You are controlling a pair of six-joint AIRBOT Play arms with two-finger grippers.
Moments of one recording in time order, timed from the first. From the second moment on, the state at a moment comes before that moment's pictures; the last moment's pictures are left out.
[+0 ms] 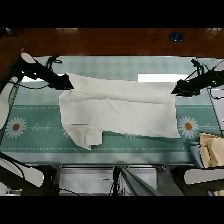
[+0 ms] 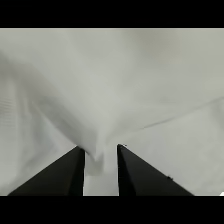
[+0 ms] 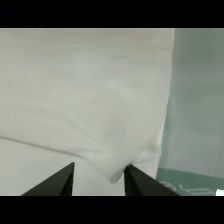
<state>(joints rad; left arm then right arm) 0.11 -1.81 1.57 0.97 -1.35 -1.21 -0.30 -1.62 1.36 -1.13 1.29 1.27</state>
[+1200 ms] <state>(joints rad) 0.37 -1.29 0.56 0.89 -1.30 -1.03 -0.54 -1.06 0.75 -1.08 1.34 1.15</state>
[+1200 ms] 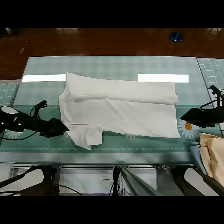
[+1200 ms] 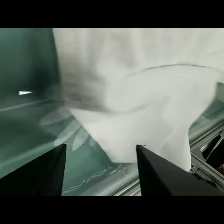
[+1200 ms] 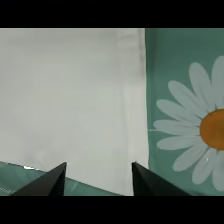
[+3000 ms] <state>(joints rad) 0.31 -1.26 0.54 0.92 -1.15 -1.03 -0.67 -1.09 0.43 -0.96 1.17 1.17</state>
